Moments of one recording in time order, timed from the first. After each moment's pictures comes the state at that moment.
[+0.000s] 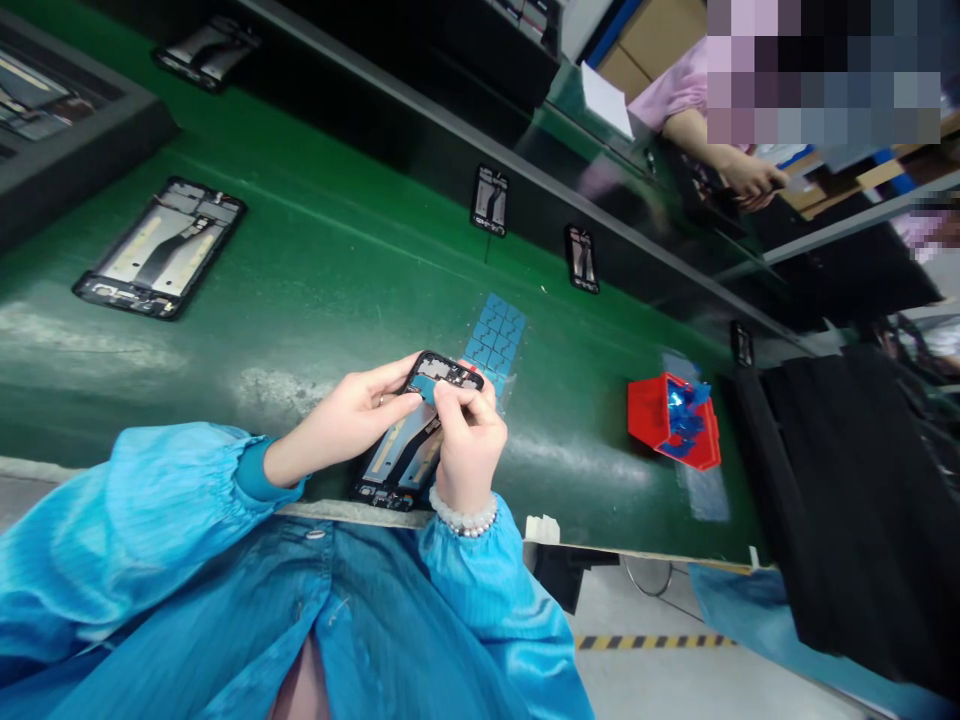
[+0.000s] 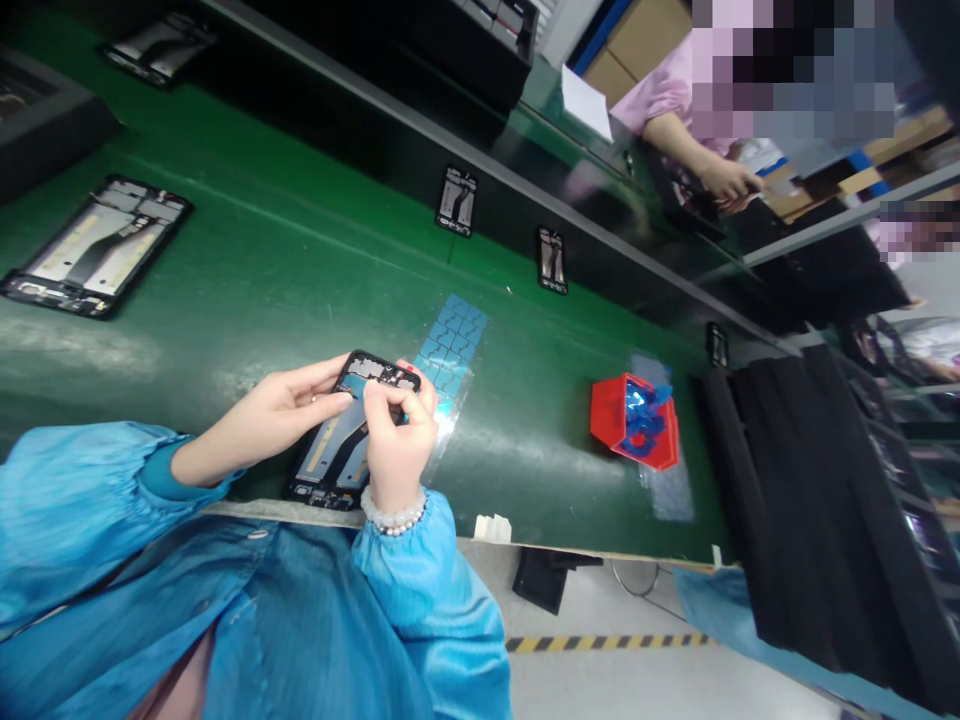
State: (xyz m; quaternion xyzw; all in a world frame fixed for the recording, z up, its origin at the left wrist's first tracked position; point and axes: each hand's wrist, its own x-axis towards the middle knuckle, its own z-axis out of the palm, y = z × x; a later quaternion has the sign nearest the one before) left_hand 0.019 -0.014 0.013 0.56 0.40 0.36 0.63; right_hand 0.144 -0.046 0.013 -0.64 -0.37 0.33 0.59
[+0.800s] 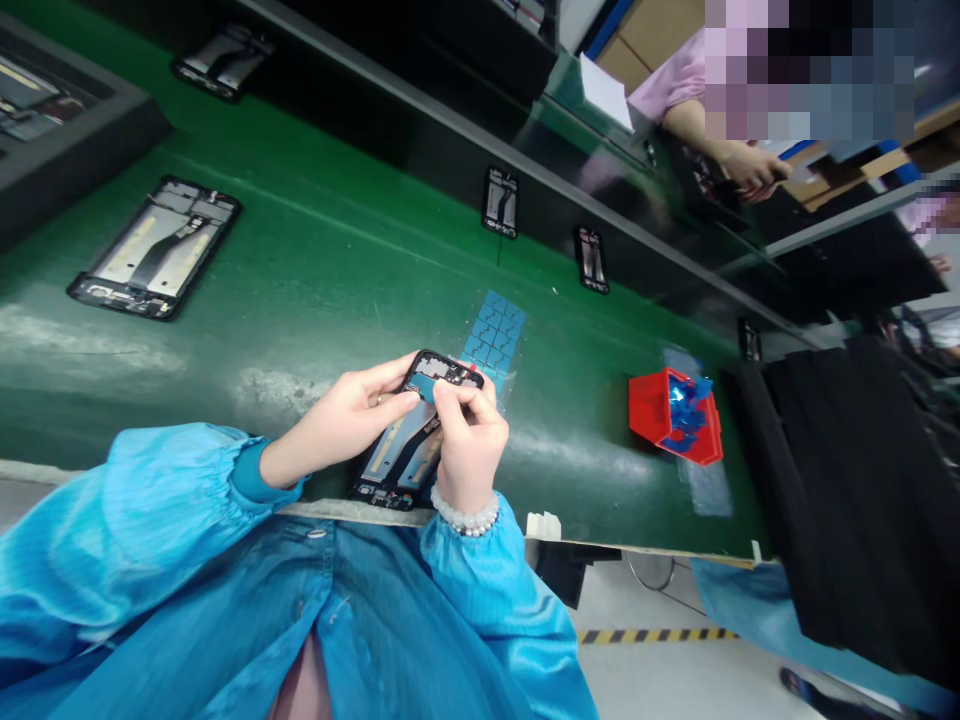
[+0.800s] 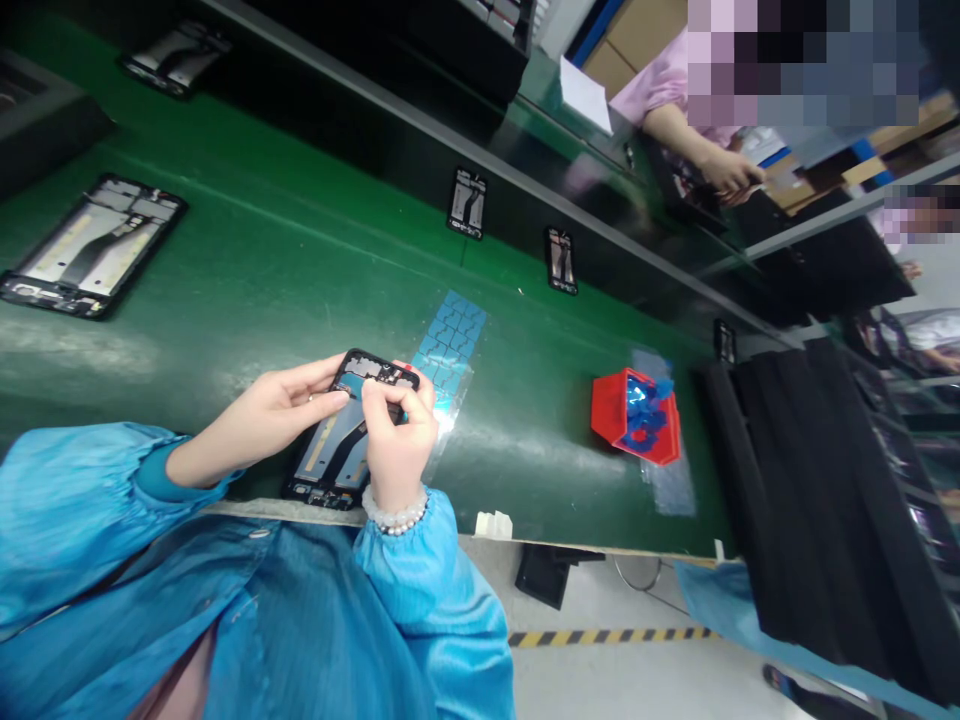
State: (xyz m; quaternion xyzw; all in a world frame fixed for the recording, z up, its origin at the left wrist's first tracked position) left_hand 0.017 -0.014 0.013 0.56 0.40 0.36 0.63; right_hand 0.146 -0.047 0.014 -0.64 -0.38 0.32 0.59
